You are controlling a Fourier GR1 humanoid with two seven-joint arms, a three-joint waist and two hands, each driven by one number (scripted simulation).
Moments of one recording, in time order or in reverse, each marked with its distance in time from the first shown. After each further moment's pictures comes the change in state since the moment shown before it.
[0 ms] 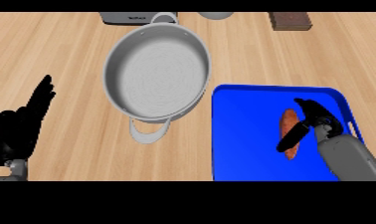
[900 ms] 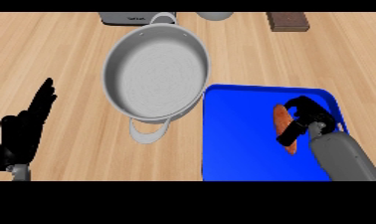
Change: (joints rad) left arm 0.029 -0.072 0.049 -0.053 -0.077 -0.046 0.021; right arm -0.013 0.069 -0.053 0.023 0.166 0.080 -0.103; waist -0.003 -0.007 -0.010
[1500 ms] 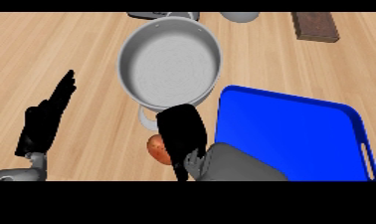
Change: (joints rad) left arm -0.077 -0.018 -0.065 0.033 -0.019 -0.038 -0.004; right arm -0.357 0.349 0.630 -0.172 0.200 -0.013 -0.020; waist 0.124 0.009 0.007
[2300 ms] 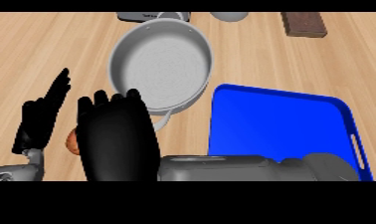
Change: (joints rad) left arm -0.020 0.003 0.029 0.034 -0.006 0.012 0.013; right arm -0.443 0.023 0.125 -0.105 0.167 -0.336 0.235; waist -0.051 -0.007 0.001
